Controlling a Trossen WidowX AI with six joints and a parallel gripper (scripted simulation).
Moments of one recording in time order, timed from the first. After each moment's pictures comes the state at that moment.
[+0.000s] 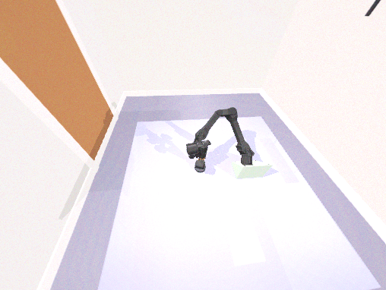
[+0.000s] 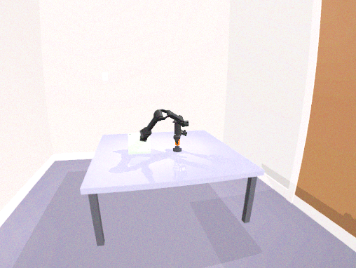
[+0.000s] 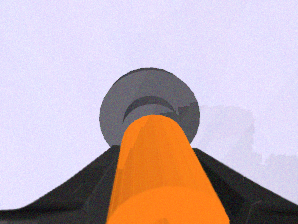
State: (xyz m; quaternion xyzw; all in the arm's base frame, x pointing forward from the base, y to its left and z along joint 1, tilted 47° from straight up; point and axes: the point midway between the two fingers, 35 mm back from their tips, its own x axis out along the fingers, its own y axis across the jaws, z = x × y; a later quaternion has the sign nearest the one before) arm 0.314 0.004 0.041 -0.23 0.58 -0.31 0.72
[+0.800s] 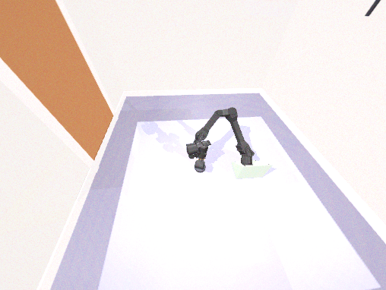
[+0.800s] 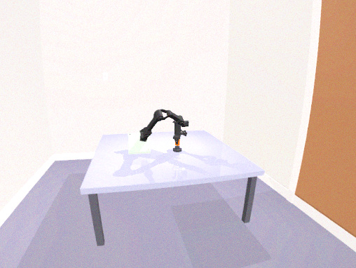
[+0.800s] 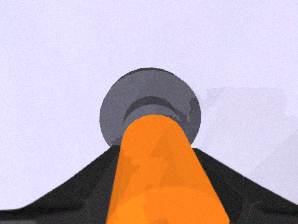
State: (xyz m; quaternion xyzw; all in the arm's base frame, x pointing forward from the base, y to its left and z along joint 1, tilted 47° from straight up) arm 0.314 0.003 0.040 -0.22 0.57 -0.32 0.72
